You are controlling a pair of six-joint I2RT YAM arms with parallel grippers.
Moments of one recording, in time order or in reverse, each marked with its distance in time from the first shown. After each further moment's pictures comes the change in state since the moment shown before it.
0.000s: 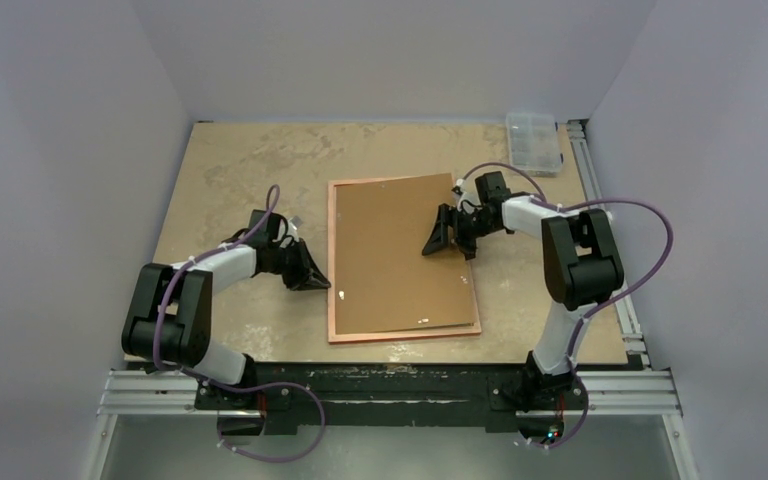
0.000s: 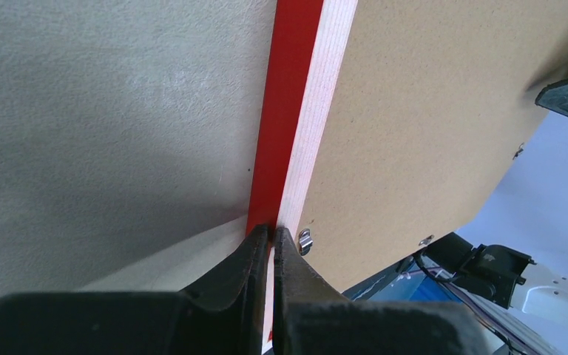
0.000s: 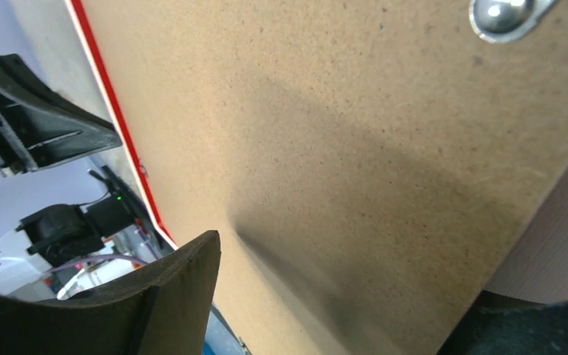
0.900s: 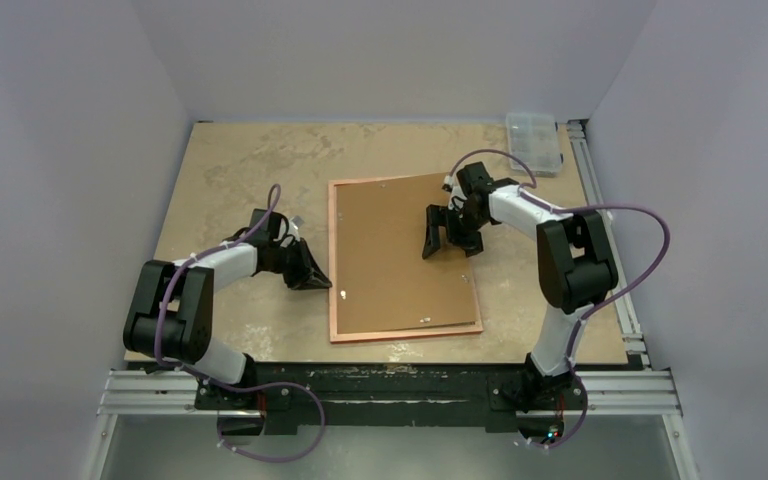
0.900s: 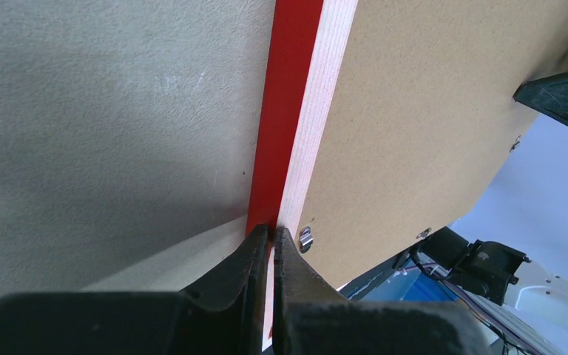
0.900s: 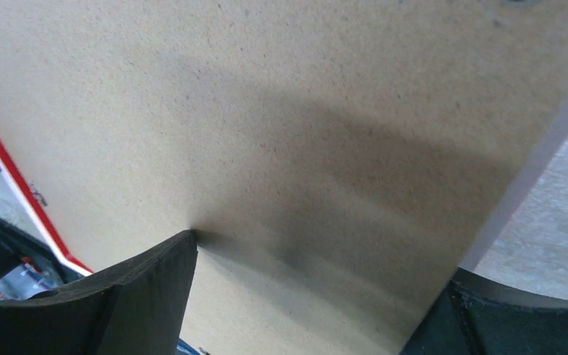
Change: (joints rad) left arm 0.000 0.020 0.011 0.001 0.017 0.000; right arm 0.100 -0.003 0.147 -0.240 0.372 -0.082
